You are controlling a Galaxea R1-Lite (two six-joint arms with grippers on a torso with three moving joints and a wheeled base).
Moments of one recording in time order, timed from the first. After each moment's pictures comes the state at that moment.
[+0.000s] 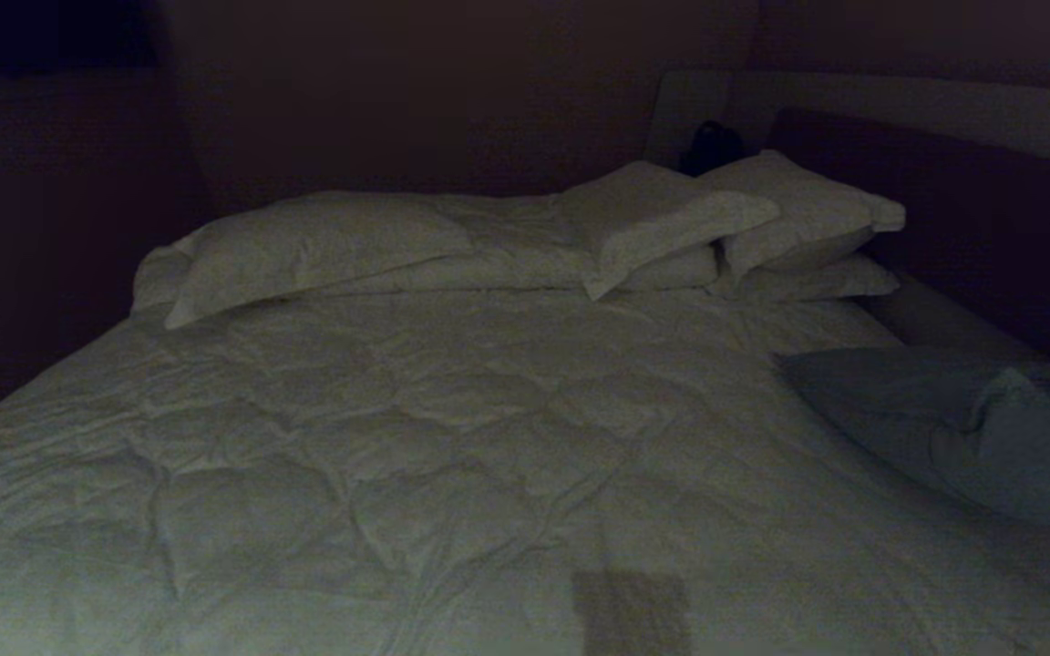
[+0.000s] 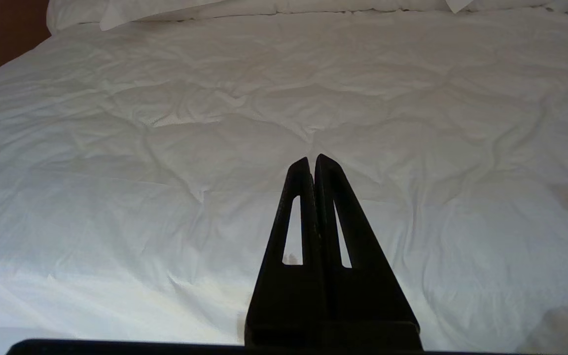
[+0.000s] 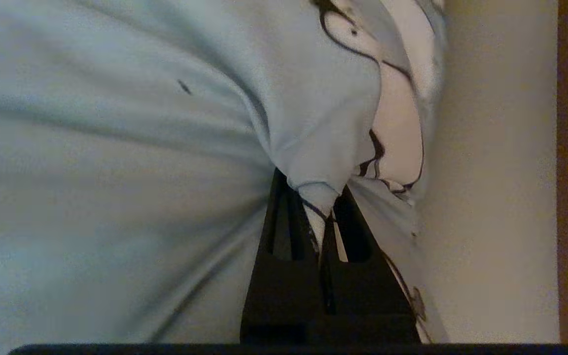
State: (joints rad) left arm 0.00 0.00 0.00 0.00 0.00 0.00; right arm -0.73 2.12 -1.62 0.22 0.50 -0.75
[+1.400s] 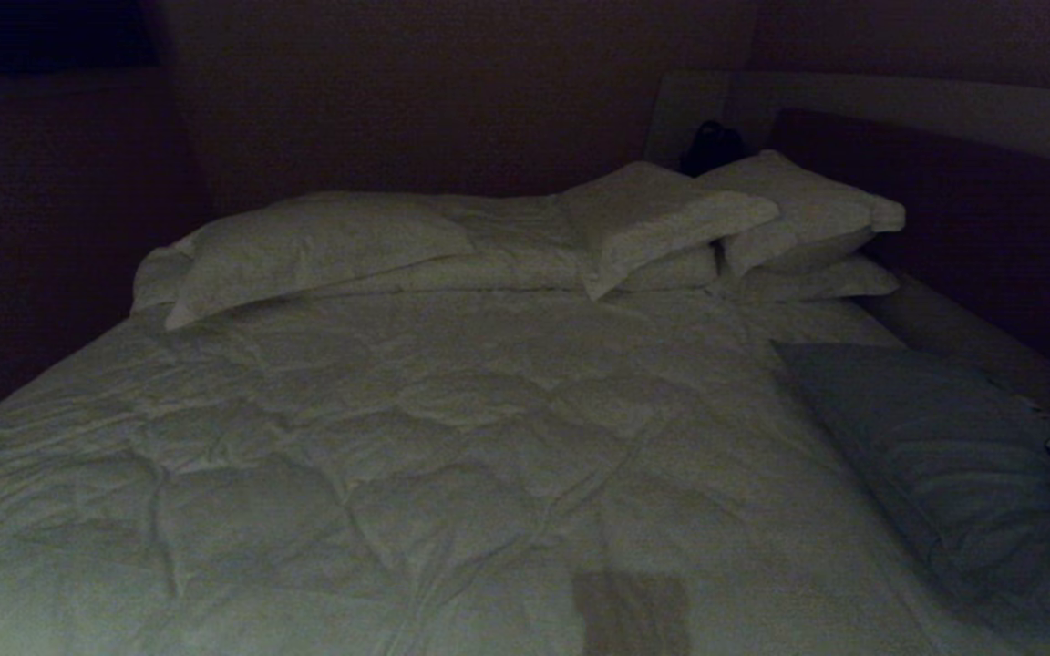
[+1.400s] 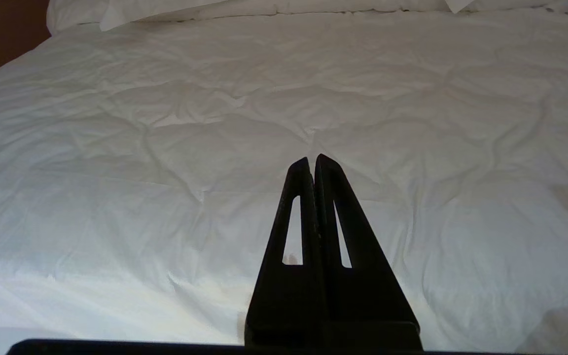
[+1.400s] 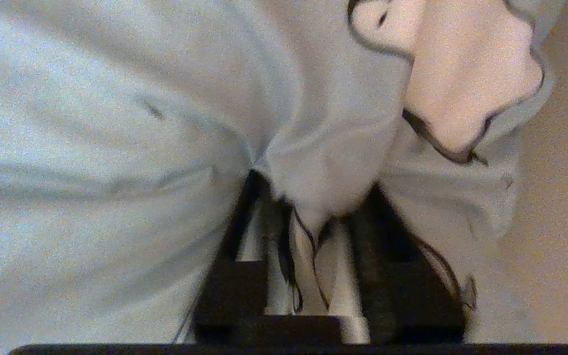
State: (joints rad) left arm 0.00 0.00 0.00 0.00 0.00 0.00; right arm -0.82 2.09 -1.14 -0.06 0.58 -0.81
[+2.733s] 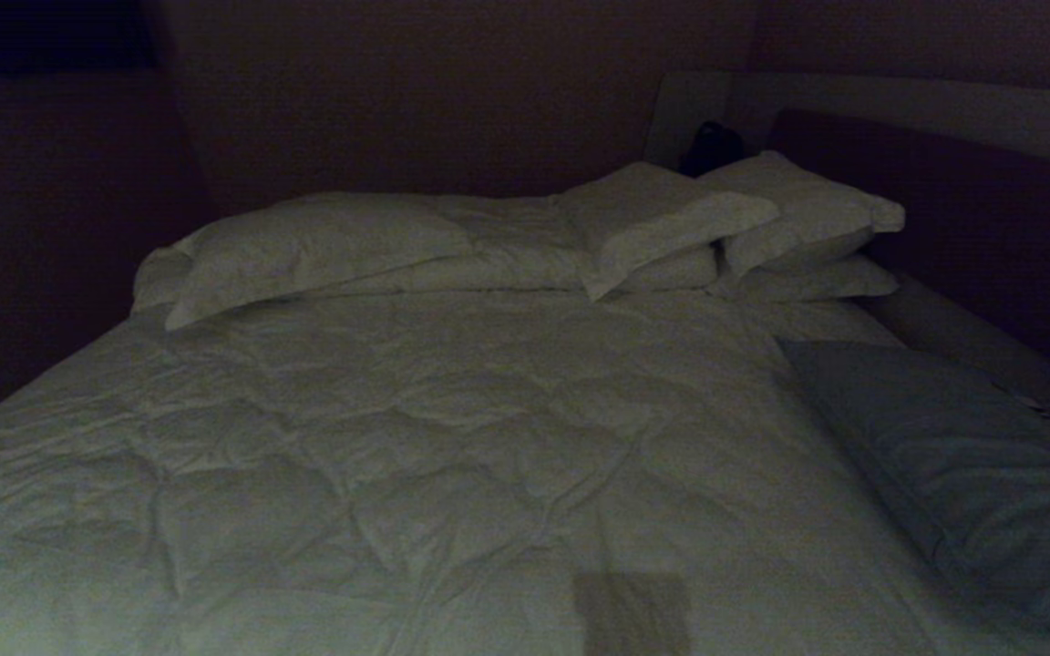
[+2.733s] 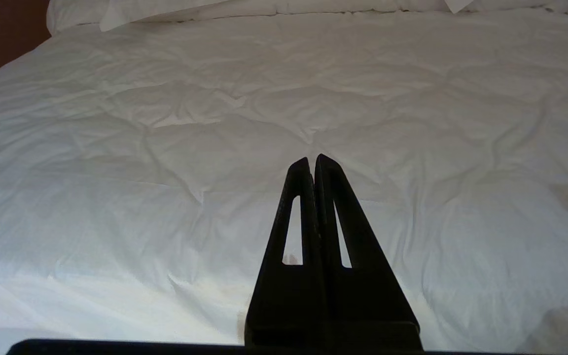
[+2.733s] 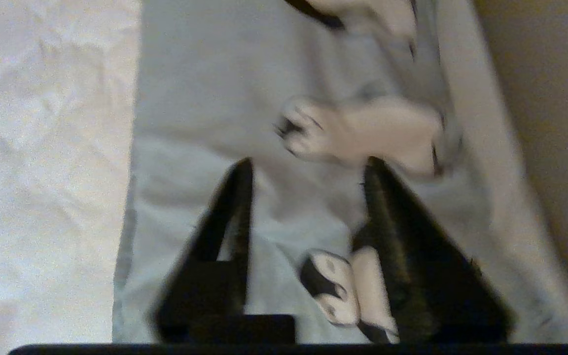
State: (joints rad) left arm 0.00 0.00 0.00 0.00 0.00 0.00; right arm -0.96 1.97 -1.29 0.05 0.78 -0.24
